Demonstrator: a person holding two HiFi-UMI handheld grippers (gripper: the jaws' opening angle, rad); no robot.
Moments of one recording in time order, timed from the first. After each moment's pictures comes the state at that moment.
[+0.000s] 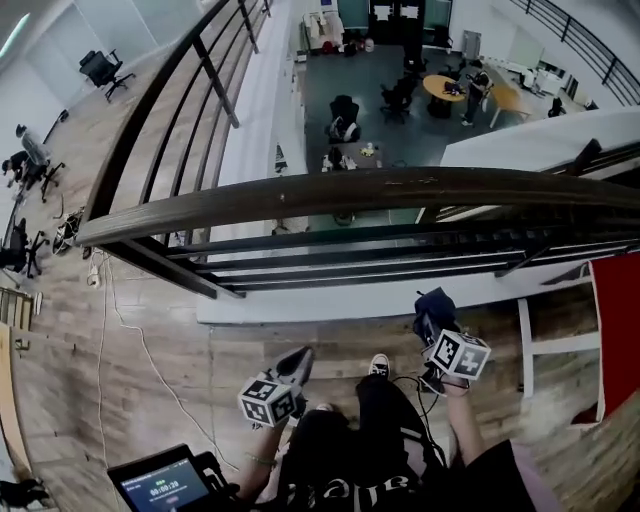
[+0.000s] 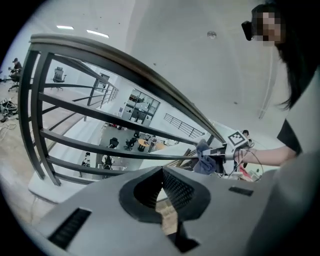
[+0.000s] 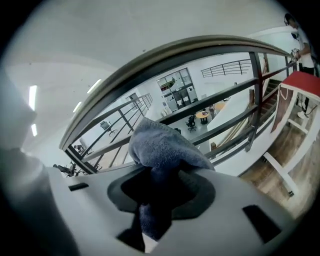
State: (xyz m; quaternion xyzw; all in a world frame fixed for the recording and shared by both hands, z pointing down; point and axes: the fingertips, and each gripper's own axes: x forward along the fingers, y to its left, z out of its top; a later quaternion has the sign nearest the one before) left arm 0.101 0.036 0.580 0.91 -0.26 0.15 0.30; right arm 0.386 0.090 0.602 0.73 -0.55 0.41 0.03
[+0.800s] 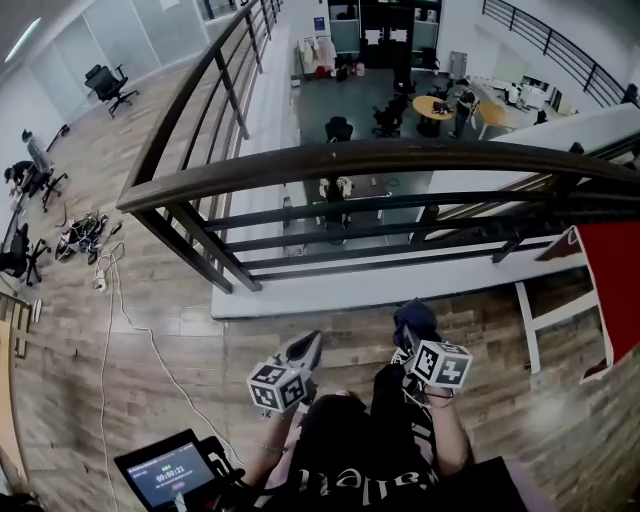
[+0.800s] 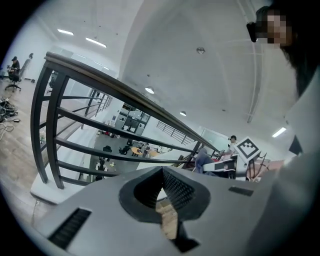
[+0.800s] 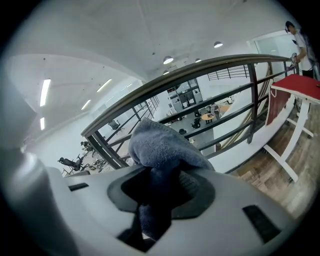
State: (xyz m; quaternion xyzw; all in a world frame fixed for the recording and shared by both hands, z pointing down) left arm -0.032 0.114 0.547 0.93 -0.23 0.11 0.26; right arm 0.166 0.192 0.573 0.72 -0.57 0.39 0.03
